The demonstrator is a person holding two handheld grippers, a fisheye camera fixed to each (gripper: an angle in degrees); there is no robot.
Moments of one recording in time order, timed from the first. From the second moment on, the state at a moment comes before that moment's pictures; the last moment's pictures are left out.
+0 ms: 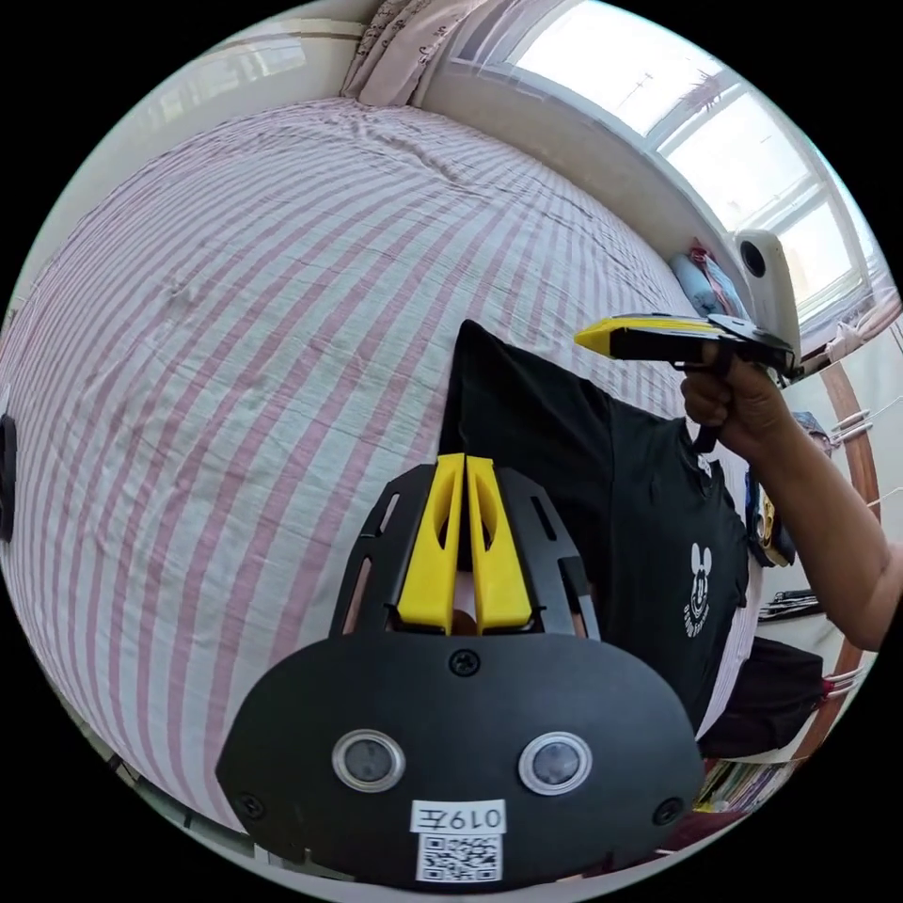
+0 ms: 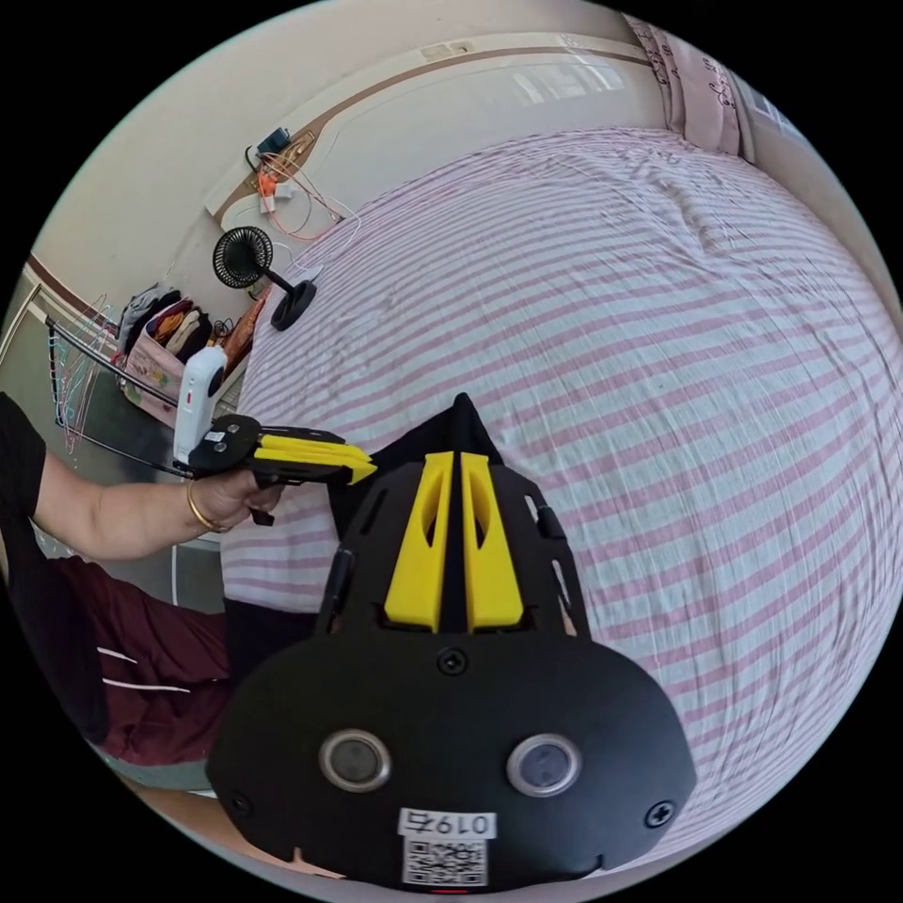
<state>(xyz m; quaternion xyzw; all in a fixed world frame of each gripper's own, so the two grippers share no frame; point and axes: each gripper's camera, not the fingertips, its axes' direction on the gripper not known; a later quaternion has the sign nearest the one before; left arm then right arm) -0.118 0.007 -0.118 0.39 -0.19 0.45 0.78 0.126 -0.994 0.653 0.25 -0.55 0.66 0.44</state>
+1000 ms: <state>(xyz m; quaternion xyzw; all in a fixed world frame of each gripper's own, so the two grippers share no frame) -0.134 -0.005 -0.167 0.33 -0.17 0.40 0.84 0.179 -1.090 0.696 0.20 -0.58 0.57 0.55</state>
